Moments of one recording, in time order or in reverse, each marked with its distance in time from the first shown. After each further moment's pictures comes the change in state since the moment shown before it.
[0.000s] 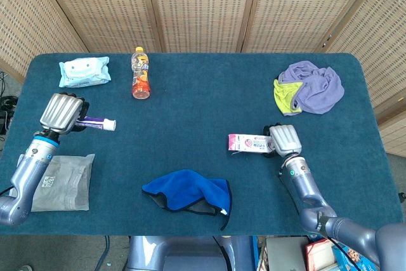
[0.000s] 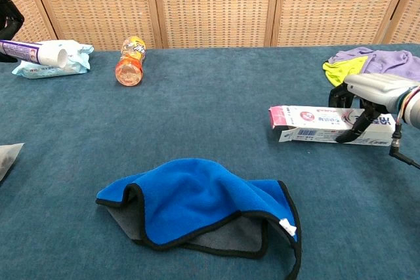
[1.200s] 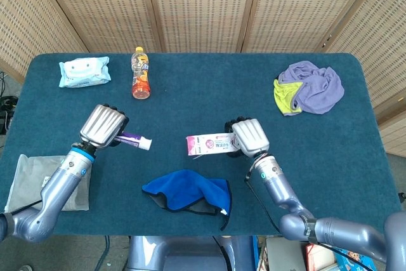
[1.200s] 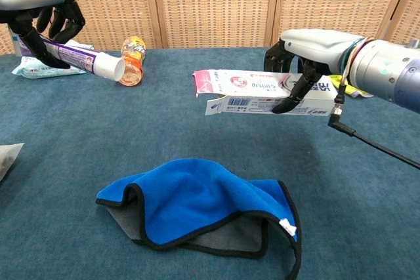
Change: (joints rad) left arm -0.109 0.041 -0.022 -0.439 -0.212 0.021 0.432; right arm 0.112 0.086 0.085 -0.467 0.134 0.117 -0.302
